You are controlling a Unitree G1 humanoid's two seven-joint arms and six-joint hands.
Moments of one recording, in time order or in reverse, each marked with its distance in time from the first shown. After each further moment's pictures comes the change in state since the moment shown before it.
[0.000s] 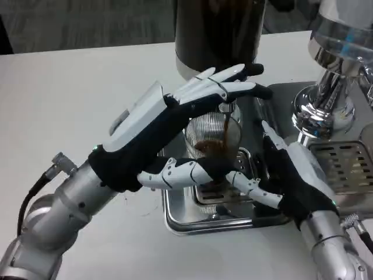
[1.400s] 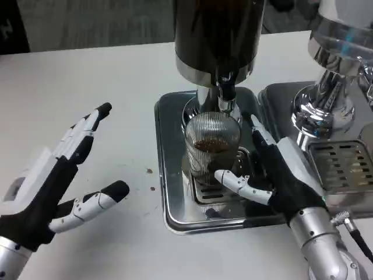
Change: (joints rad) left arm 0.380 0.122 0.264 0.007 0.233 0.169 0.310; right arm -0.024 0.030 0.012 0.035 0.053 -0.066 -0.015
